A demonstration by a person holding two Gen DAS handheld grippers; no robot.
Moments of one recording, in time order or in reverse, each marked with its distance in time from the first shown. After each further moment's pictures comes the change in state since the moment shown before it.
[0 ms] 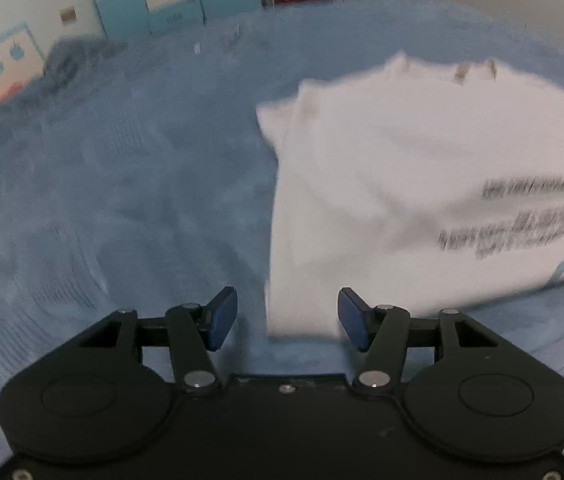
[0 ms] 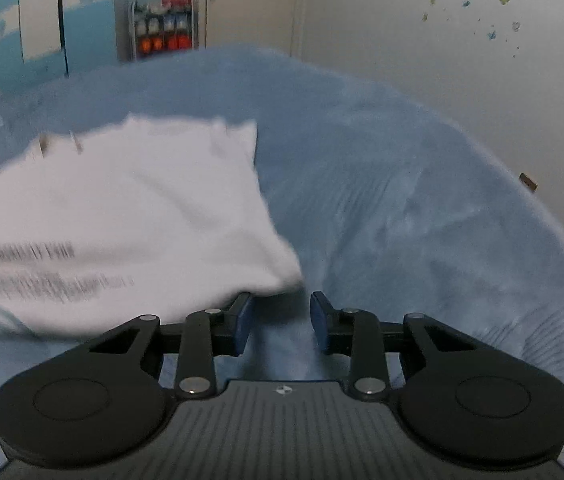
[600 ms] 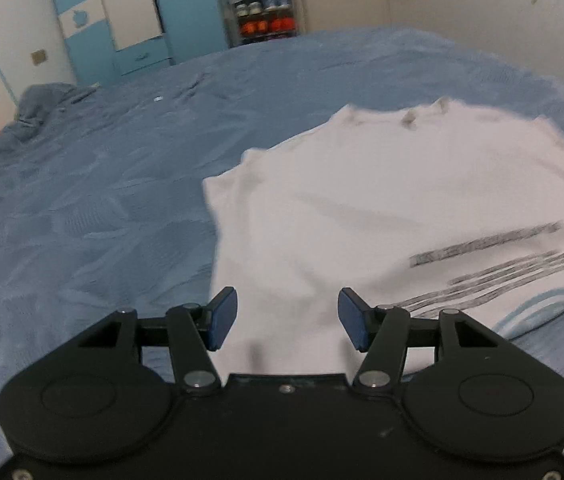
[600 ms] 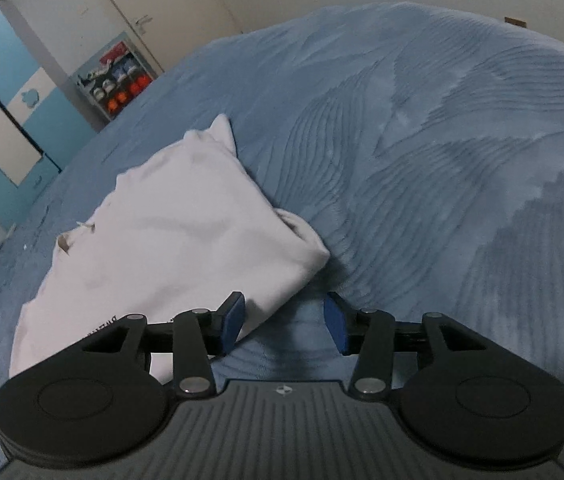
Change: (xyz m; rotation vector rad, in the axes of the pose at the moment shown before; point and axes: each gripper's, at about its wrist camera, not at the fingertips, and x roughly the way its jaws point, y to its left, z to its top) left arm -0.004 -0.037 0.029 0.077 -0.066 -0.032; right arm 0.036 -0.037 -0.015 0.489 0.109 0.197
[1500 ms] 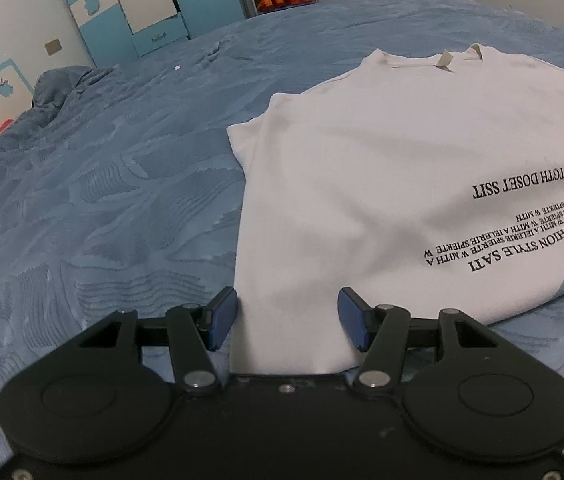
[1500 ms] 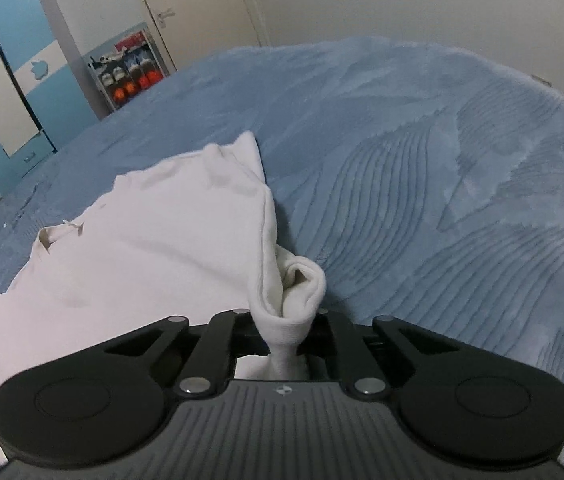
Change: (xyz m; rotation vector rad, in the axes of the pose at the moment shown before) left arm 0.037 0.008 -0.028 0.013 0.079 0.058; right arm 0.026 0.038 0.017 -0.168 -0.072 -0.062
